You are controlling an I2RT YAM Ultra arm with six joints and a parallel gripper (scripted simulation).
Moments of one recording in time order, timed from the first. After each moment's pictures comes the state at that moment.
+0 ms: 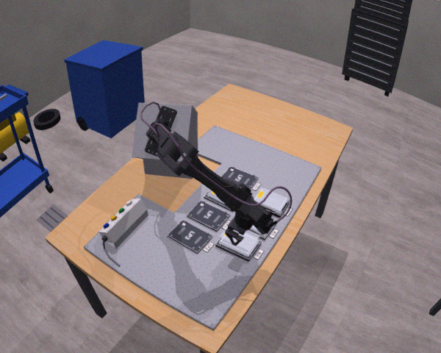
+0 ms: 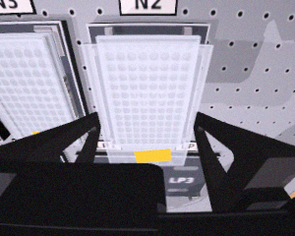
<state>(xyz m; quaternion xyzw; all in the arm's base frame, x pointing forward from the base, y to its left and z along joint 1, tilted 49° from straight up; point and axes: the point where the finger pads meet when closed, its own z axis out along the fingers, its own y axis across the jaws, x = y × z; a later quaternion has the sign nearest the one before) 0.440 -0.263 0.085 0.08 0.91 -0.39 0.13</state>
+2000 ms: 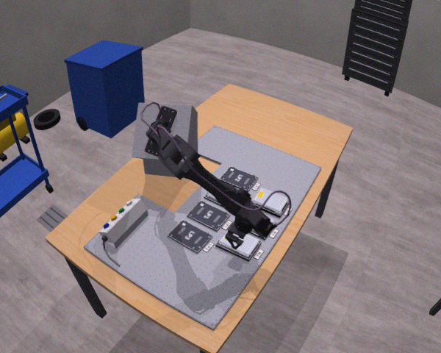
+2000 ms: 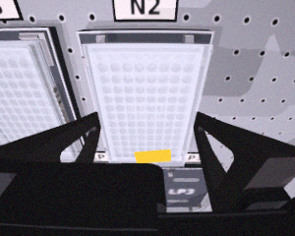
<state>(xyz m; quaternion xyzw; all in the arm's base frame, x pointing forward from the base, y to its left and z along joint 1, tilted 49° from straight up) 0.445 -0.278 0.076 0.08 0.91 -0.39 0.13</state>
